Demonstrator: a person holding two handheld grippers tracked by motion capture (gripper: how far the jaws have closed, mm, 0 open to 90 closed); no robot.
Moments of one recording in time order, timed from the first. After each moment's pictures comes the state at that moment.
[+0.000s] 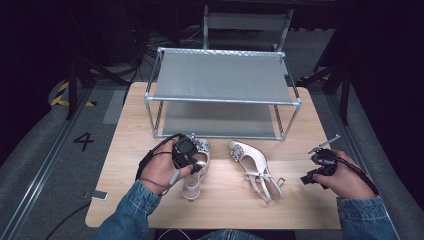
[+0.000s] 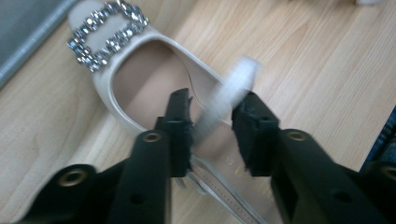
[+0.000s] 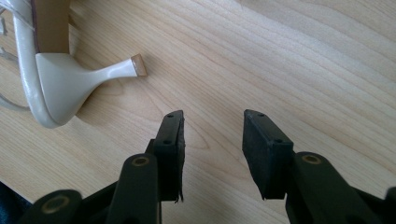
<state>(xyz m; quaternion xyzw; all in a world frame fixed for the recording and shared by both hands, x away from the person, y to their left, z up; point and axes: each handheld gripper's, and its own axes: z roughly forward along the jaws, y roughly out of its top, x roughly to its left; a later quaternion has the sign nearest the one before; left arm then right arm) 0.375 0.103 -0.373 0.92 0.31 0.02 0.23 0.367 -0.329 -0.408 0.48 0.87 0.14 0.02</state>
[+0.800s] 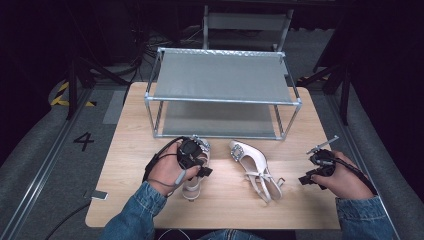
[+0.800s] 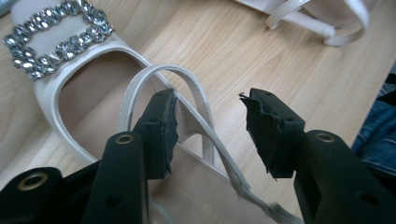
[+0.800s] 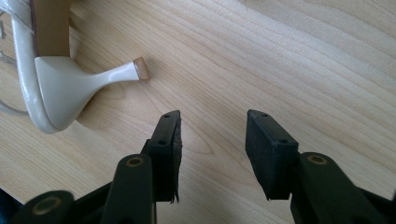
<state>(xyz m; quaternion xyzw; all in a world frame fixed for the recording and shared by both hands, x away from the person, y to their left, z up) 0.381 0.088 -0.400 0.89 0.36 -0.04 0.27 0.367 -0.326 -0.412 0.48 0.87 0.15 0.02</state>
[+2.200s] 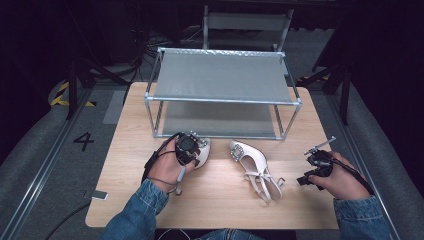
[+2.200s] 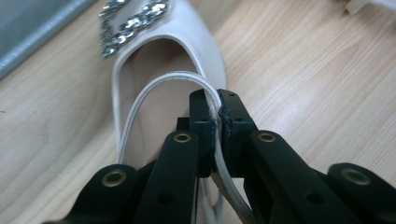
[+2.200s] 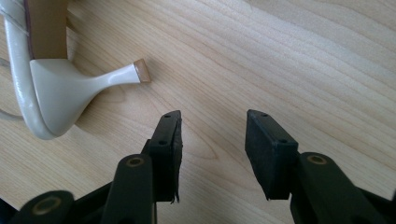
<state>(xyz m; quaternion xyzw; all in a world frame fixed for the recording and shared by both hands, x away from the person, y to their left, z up) 0.391 0.099 -0.390 0.90 0.38 0.04 0.21 0.367 -0.321 -0.417 0.48 0.86 0.14 0.02</state>
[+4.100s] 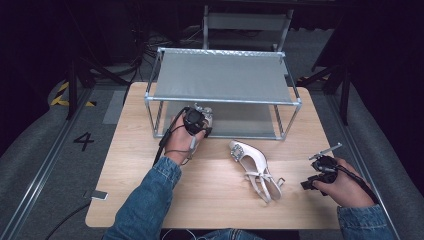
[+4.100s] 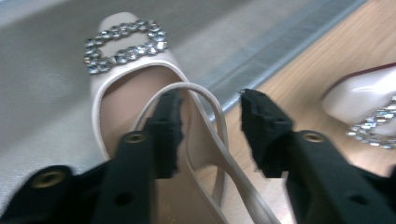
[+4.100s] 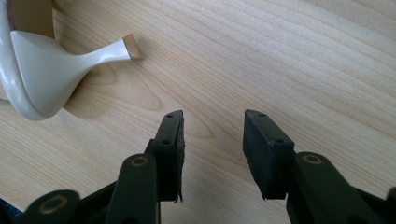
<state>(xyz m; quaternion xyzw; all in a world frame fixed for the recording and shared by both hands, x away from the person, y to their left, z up) 0.479 0.080 -0.405 0.85 0.40 0.12 0.32 0.352 -0.331 -0.422 0.50 0.85 0.15 0.03</state>
